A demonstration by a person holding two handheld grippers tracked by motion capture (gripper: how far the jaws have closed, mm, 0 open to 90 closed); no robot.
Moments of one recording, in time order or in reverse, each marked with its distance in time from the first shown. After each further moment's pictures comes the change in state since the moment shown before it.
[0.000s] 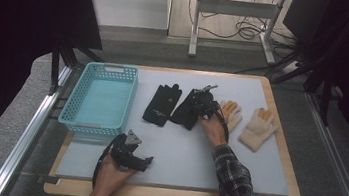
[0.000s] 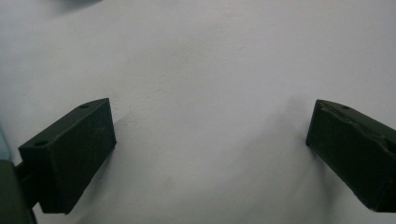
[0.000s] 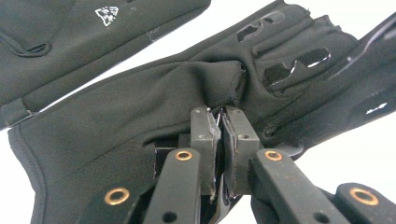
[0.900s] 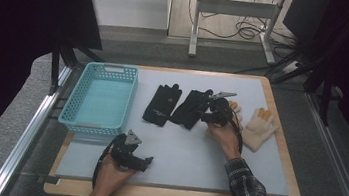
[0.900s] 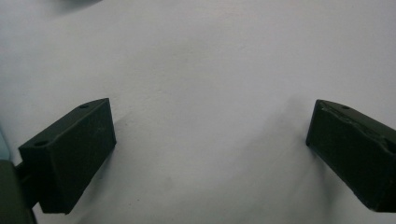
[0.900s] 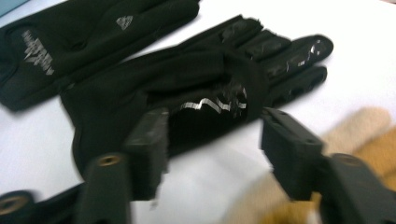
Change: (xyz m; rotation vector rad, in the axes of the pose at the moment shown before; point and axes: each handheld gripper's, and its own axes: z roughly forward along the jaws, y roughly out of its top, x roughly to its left) left arm 0.000 0.000 0.000 0.001 0.000 0.000; right arm -0.012 -0.028 -0.047 -0.116 0.009 0.035
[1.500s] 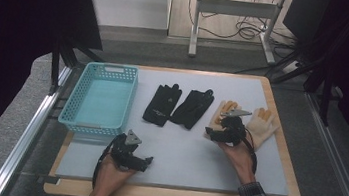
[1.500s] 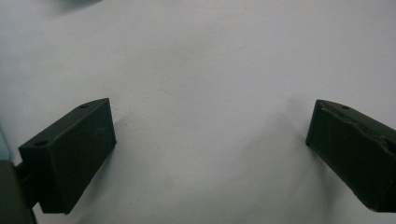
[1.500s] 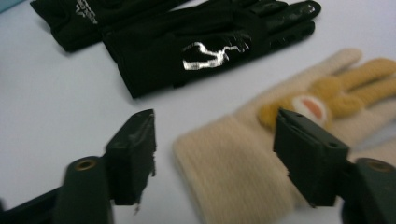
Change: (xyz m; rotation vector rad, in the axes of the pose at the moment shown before) left arm 0.000 0.000 0.000 0.001 0.001 0.001; right arm 0.006 -0.046 -0.057 -0.020 0.028 -0.023
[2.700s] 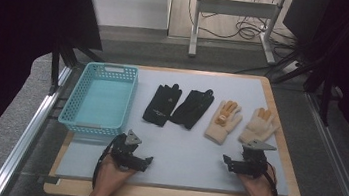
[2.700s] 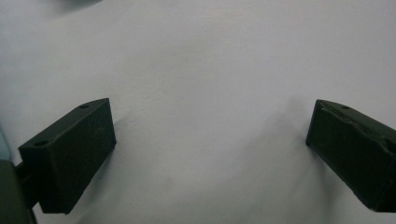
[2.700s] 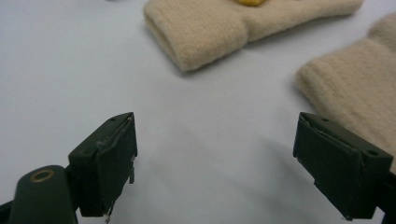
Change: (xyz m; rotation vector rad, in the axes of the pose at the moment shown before) left arm 0.000 0.000 0.000 -0.004 0.000 -0.004; right arm -0.009 -0.095 -0.055 0.002 -0.060 0.060
